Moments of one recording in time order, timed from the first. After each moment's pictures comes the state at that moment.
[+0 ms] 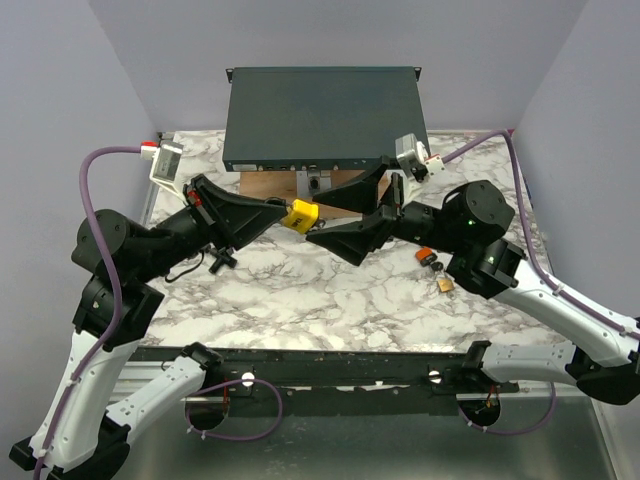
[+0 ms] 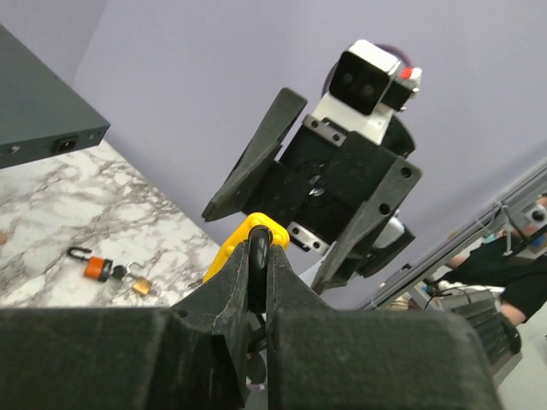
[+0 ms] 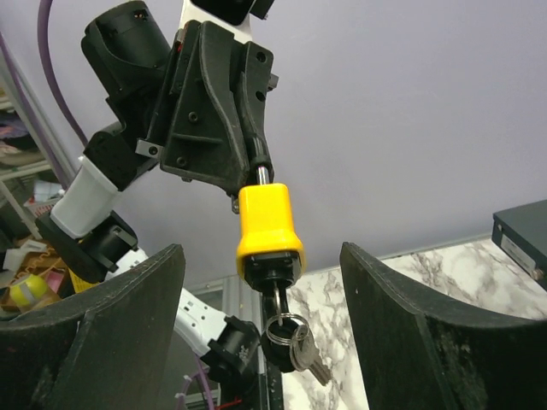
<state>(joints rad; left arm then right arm) -0.51 0.77 1.32 -0.27 0.53 -0.84 1.01 1.13 1.30 0.18 -0.39 0.30</state>
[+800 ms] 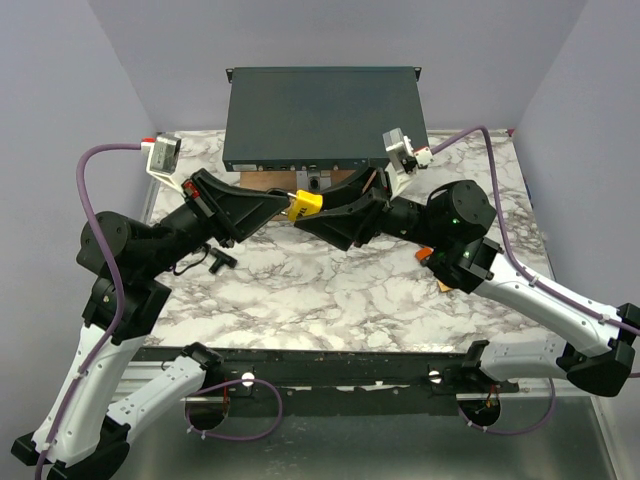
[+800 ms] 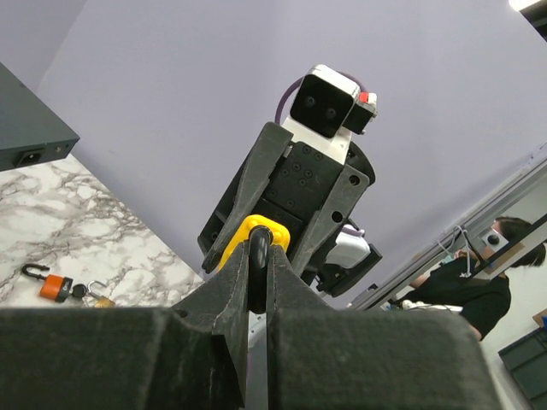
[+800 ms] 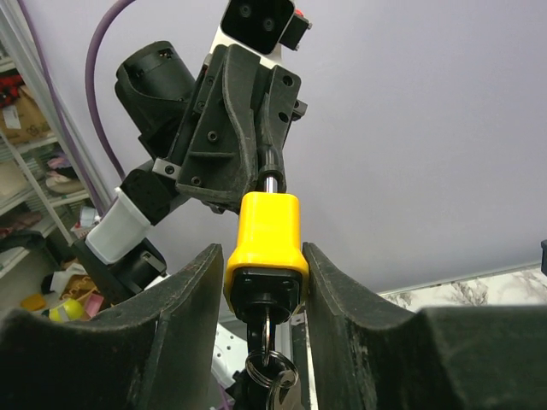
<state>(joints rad) -0.51 0.78 1.28 -0.13 0.50 -0.98 1.01 1.21 1.28 0.37 -0.44 0.43</state>
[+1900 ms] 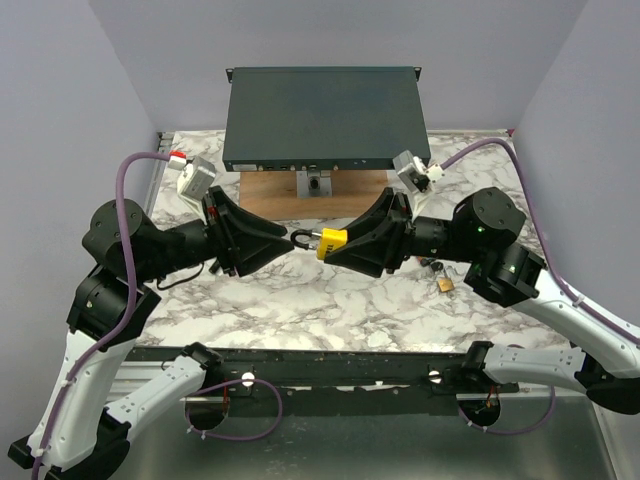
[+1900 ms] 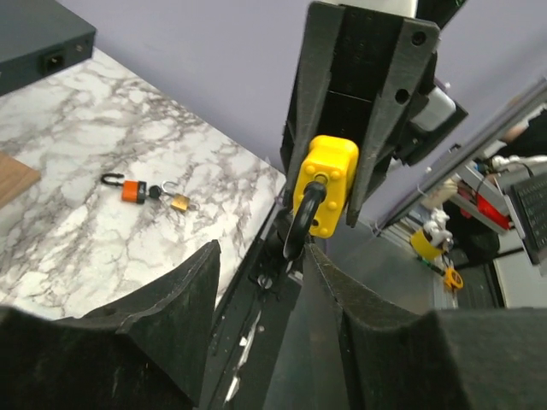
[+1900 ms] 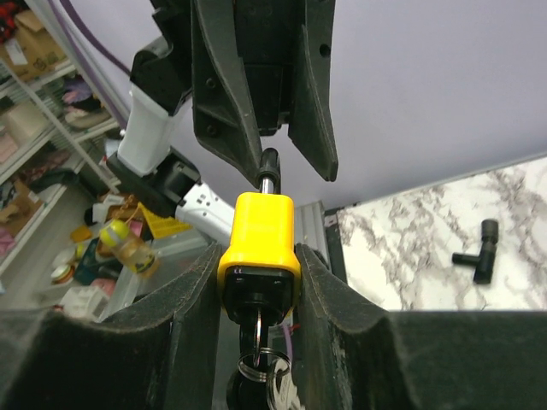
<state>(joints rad) -0.51 0.79 1.38 -0.54 0.72 -0.52 1.01 1.04 1.27 -0.04 -0.52 0.43</state>
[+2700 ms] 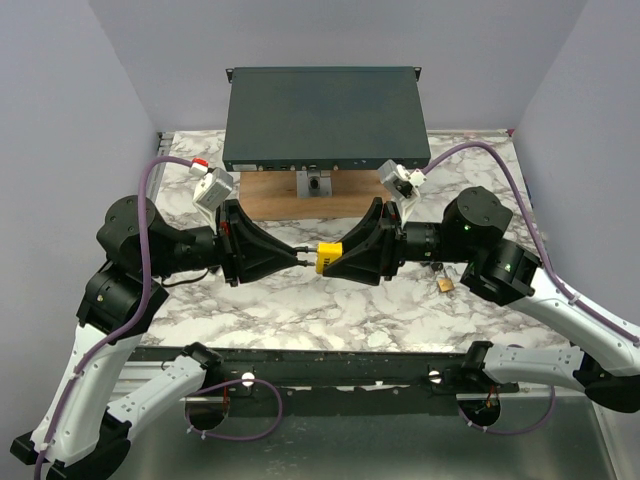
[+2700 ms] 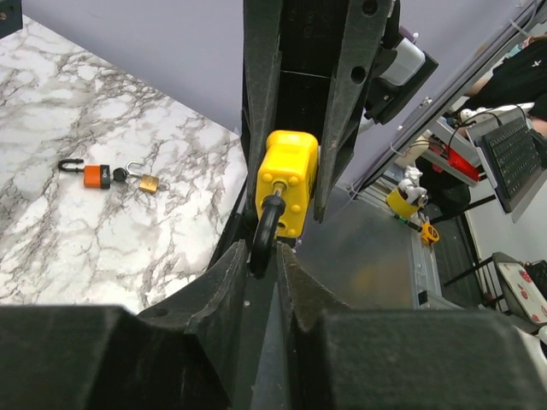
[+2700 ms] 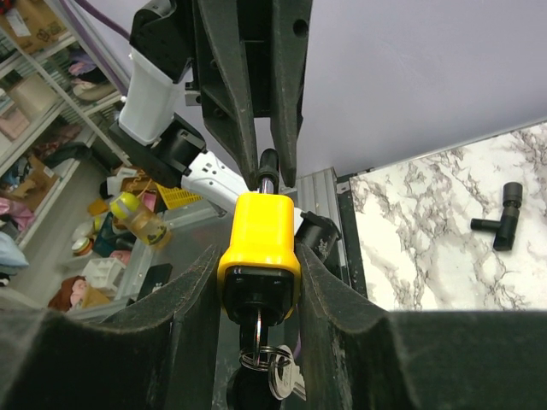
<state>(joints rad) -0.51 0.80 1.34 -0.53 0.88 -0.48 1.01 1.05 1.27 -0.11 -0.56 0.44</state>
